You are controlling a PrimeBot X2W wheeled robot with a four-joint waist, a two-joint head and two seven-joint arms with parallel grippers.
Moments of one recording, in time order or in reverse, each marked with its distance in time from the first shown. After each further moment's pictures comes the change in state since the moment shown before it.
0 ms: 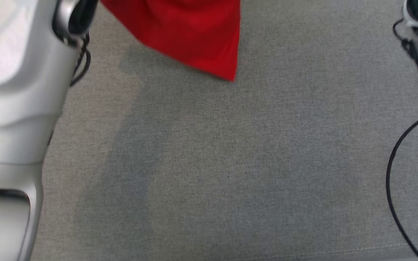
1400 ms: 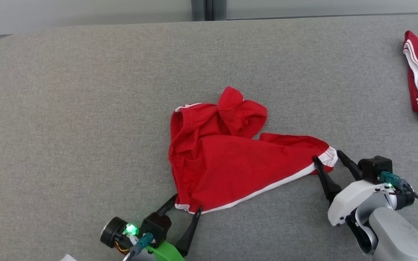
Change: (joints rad) left arm 1.089 -0.074 -0.066 0.063 0.400 0.000 -0.159; right arm 0.871 0.050 -0.011 0.103 -0.628 0.001 -0.150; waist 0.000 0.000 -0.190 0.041
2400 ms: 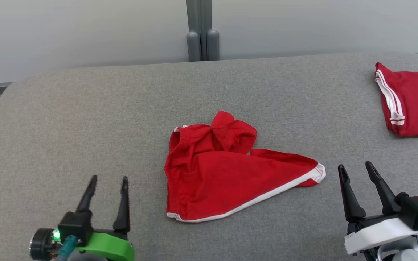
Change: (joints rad) left arm 0.164 -0.075 0.514 -0.283 0.077 0.014 0.001; right arm 0.407 0.115 -0.326 -0.574 -0.170 0.000 0.000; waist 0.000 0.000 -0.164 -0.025
